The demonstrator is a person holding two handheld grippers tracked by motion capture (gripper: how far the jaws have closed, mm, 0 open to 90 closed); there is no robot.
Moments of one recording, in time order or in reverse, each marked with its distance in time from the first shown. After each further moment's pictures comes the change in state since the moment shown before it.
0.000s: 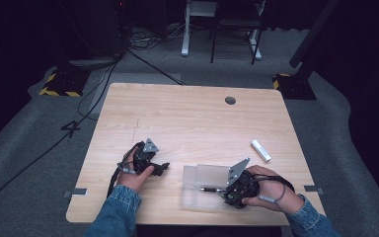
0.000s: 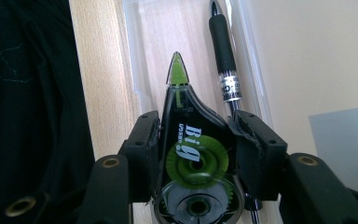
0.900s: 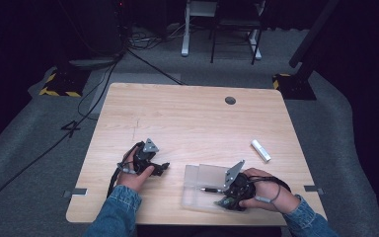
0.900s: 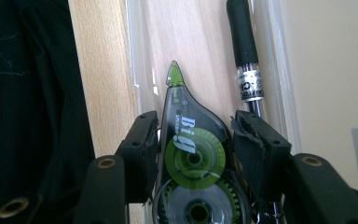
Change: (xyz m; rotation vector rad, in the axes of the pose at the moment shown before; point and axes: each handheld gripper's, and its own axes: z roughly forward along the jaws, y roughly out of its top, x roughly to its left) left arm 0.000 0.000 0.000 0.000 0.000 0.000; right arm -0.001 -0.003 0.017 0.042 0.057 0.033
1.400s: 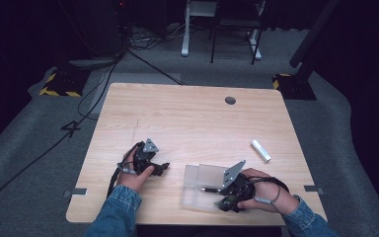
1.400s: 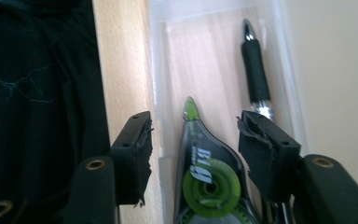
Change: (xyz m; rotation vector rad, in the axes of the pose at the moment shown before) left arm 0.000 0.000 0.000 0.000 0.000 0.000; right arm 0.008 0.007 -0.003 -0.091 0.031 -0.025
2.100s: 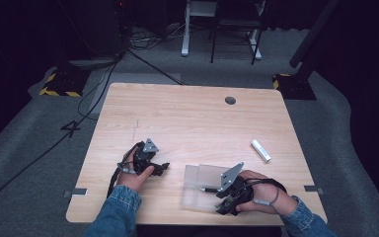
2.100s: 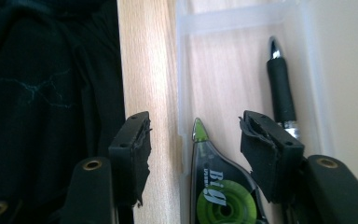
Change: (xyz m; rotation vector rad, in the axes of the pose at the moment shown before) left arm 0.000 0.000 0.000 0.000 0.000 0.001; right arm 0.006 0.004 0.002 -0.034 0.032 -0.038
